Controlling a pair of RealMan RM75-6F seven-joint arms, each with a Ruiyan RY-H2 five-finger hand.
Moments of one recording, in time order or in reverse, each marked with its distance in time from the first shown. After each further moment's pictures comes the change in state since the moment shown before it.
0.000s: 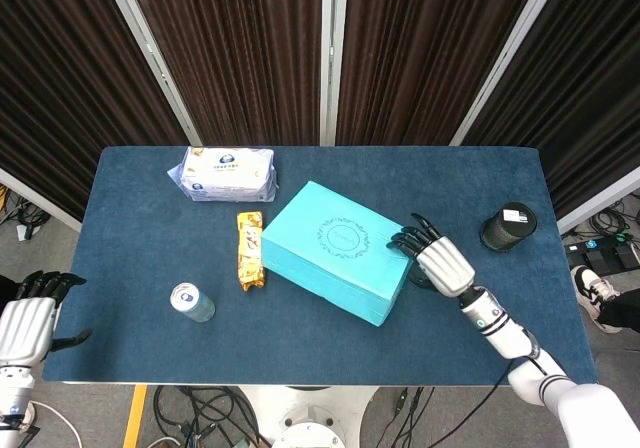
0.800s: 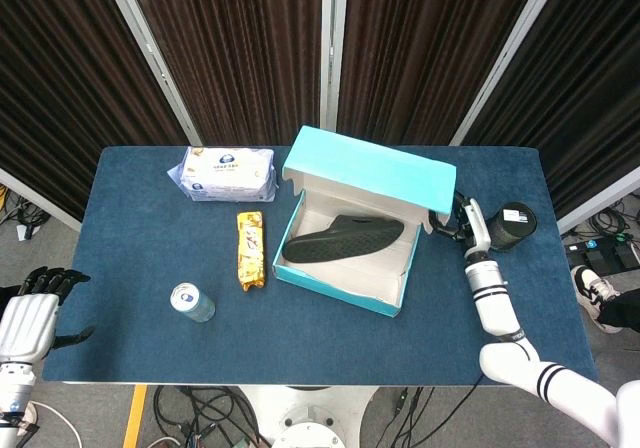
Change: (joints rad) left arm -0.016 0.037 -0.001 -0.045 0.010 -0.016 0.014; right arm 0.022 0.197 0.365 -0.597 0.612 -0.490 0.522
